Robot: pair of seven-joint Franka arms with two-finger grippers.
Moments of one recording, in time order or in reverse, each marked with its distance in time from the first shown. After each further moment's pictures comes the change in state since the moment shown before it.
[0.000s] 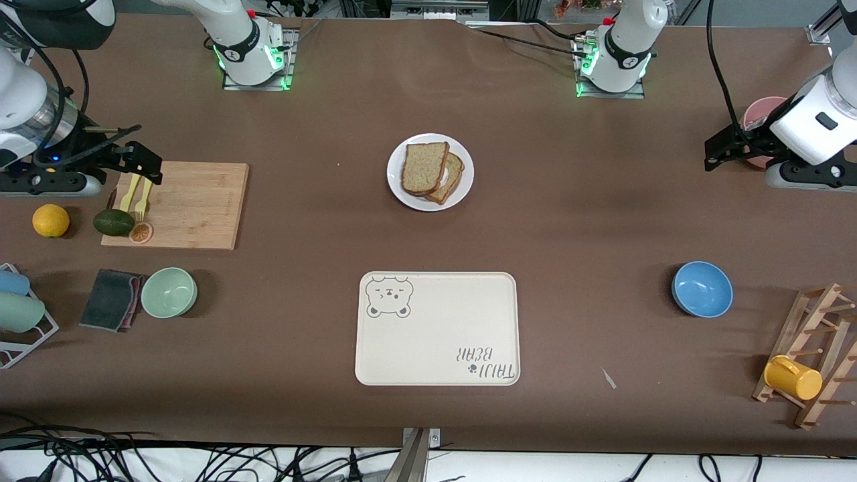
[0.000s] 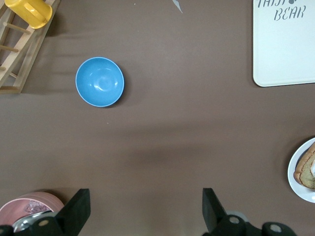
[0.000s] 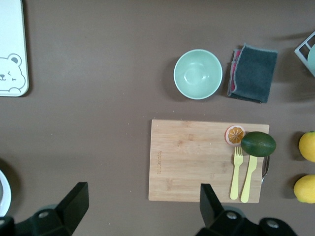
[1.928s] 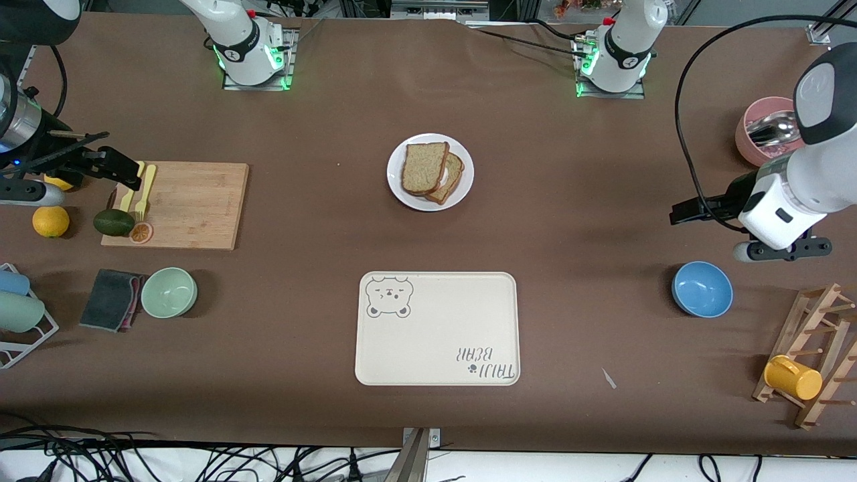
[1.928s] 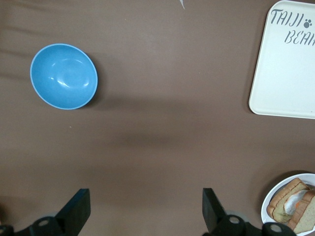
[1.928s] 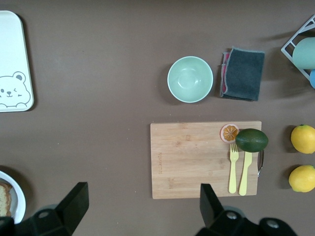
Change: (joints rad) left arm 0.034 0.204 0.002 0.000 -0.125 0.135 -0.129; right arm -0.801 0.095 0.791 0.197 0.001 -0.124 0.053
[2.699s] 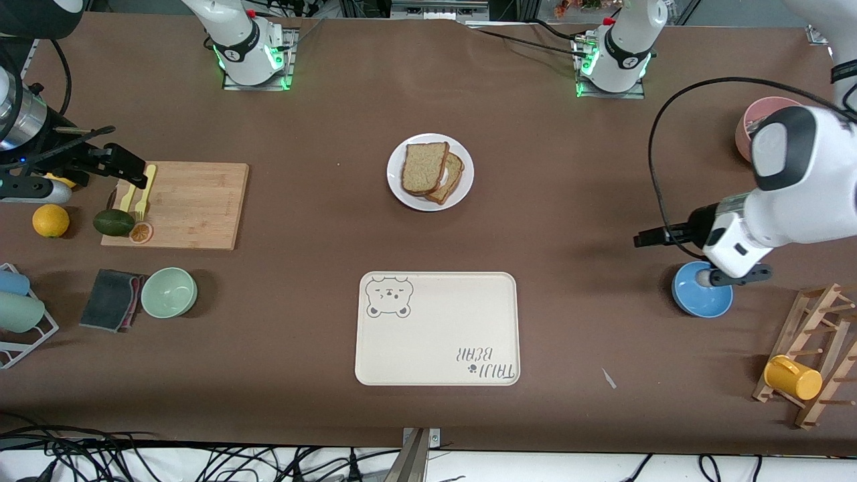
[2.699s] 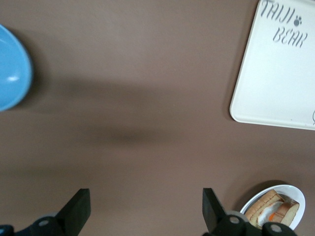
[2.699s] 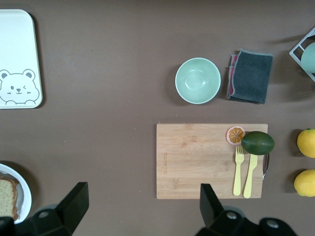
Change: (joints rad) left arm 0.130 0.065 -0.159 -0.188 -0.149 0.226 -0.007; right arm -0.156 0.001 0.179 0.001 -0.001 0.000 0.000
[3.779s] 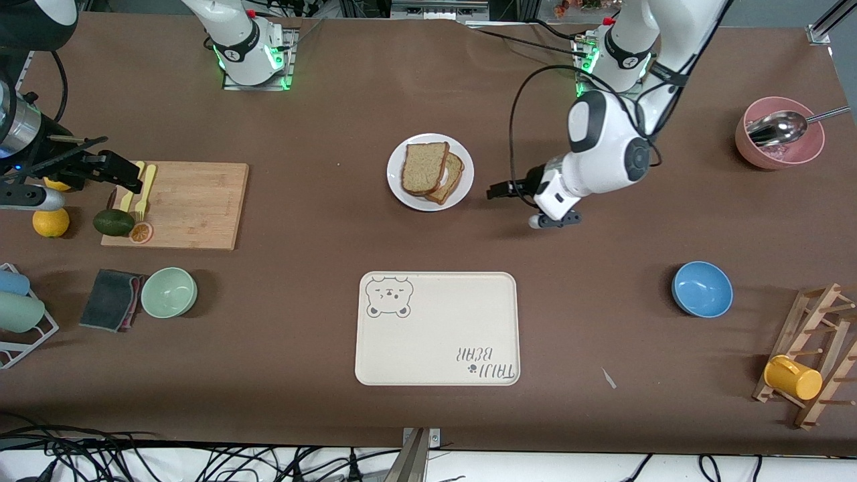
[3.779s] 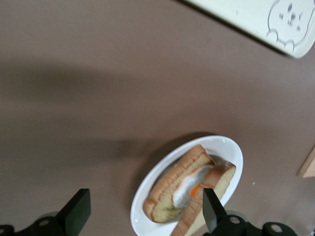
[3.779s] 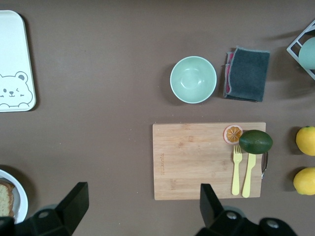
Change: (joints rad) left arm -0.253 -0.010 -0.208 -0.479 -0.532 0.555 0.001; right arm 0.023 0.018 -0.041 0.000 0.000 0.009 0.000
